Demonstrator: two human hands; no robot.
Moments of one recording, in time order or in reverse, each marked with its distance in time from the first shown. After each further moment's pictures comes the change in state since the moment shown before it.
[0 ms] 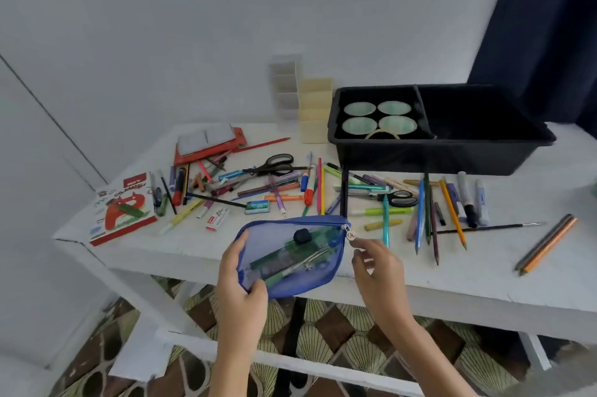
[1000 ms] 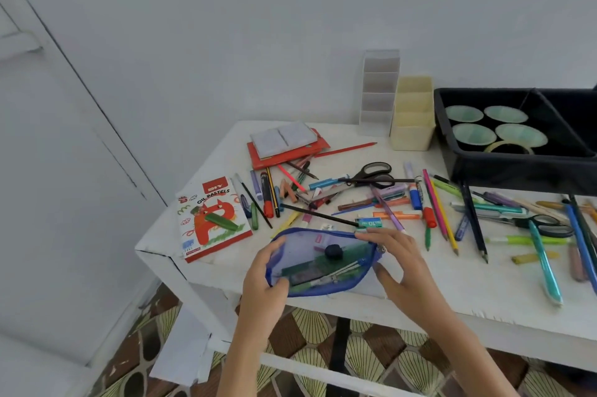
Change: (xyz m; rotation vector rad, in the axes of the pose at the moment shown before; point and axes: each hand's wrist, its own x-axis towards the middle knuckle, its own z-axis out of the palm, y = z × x) left_hand 0.140 -0.081 -0.146 -0.060 -0.248 -0.181; right_hand 0.031 -0.079 0.155 -0.052 -0.287 -0.316
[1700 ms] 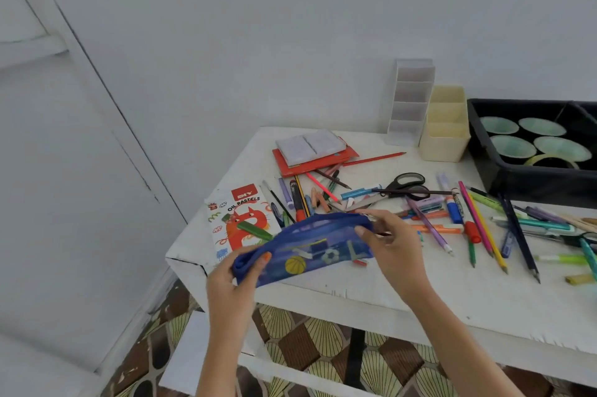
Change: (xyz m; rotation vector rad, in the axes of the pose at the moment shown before) left_hand 0.030 -0.019 -0.088 -0.100 0.304 0.192; right_hand 0.075 -0.050 0.063 0.296 0.226 0.238
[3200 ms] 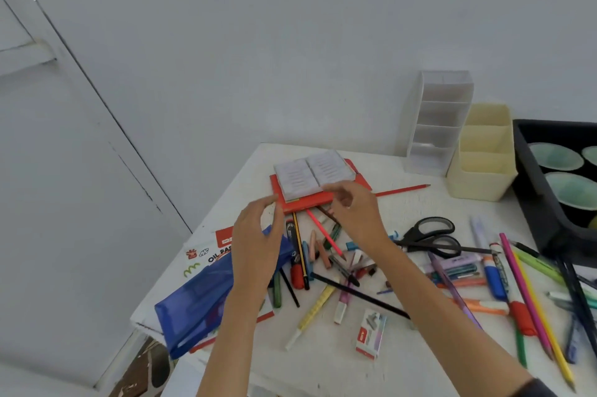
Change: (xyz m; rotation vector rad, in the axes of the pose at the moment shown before) left_hand 0.151 0.014 0.104 0.403 0.030 0.230; right_hand 0.178 0.008 0.063 -0.031 -0.158 -0.001
